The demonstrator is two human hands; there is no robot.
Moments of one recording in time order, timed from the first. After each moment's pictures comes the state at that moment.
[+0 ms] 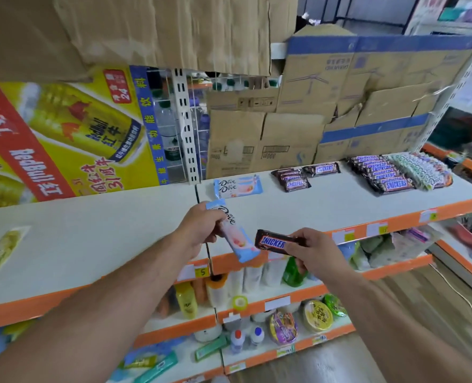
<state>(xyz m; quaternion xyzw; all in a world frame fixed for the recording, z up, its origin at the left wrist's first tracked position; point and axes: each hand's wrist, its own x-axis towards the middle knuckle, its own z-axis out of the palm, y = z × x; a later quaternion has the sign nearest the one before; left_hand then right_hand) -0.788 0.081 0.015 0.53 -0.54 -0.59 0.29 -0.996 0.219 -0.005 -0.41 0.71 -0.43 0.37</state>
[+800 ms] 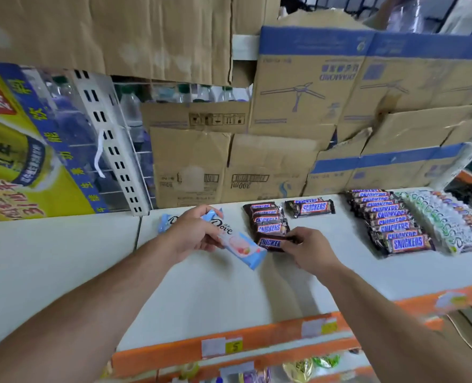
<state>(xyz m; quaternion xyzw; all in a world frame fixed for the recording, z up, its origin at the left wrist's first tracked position) -0.939 -0.042 -0.004 0.50 -0.52 -0.64 0.24 -1.189 0.043 -0.045 -0.48 0.76 -0.32 0.29</state>
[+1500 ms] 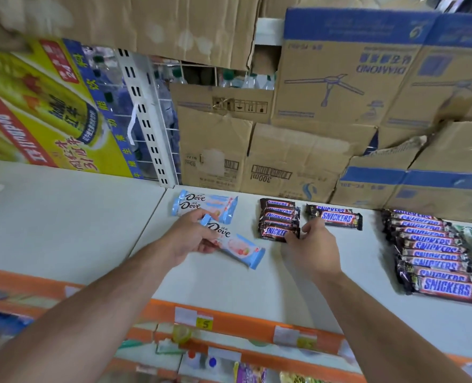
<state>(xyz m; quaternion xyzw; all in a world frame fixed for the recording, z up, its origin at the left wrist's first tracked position) -0.951 0.011 -0.026 0.61 -0.41 -0.59 0.34 -1.208 0.020 -0.056 -0.52 0.76 -0.31 0.24</state>
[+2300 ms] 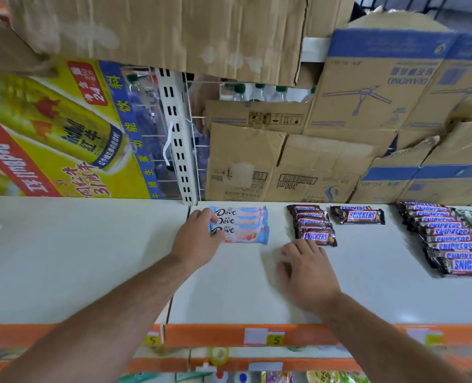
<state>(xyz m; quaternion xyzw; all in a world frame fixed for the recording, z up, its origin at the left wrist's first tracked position) -0.858 -0.031 -0.055 0.64 -0.70 -0.20 0.26 -1.105 0.051 -0.090 -0.74 0.65 -0.18 -0.06</state>
